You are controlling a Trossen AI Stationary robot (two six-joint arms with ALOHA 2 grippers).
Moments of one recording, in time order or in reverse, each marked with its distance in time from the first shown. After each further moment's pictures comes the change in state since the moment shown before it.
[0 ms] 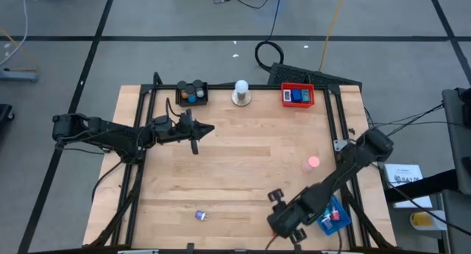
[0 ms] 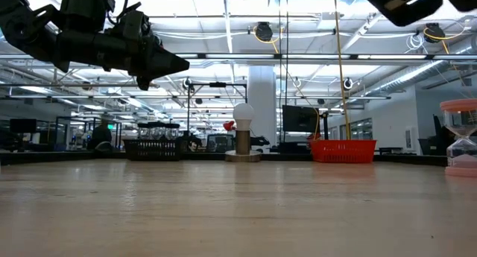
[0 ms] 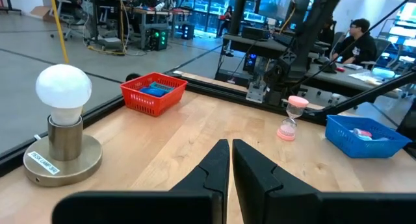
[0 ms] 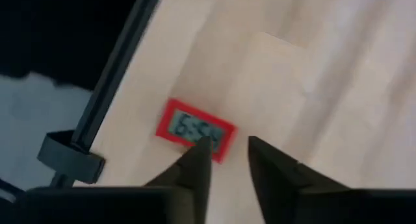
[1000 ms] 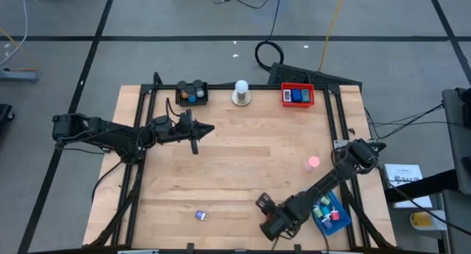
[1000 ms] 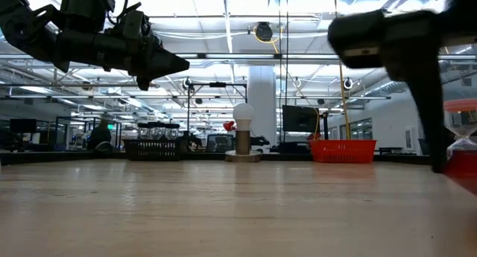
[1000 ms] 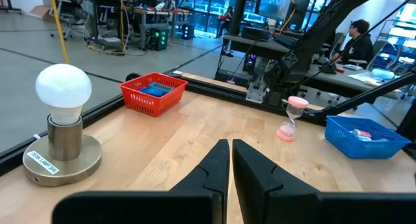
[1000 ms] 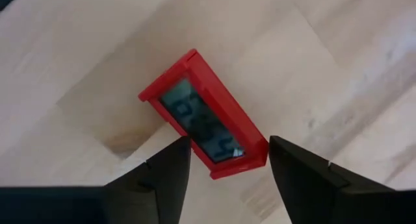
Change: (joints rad) left arm 0.000 0.000 0.000 0.000 0.000 -0.004; right arm -0.018 0.212 0.044 0.011 0.072 -0.458
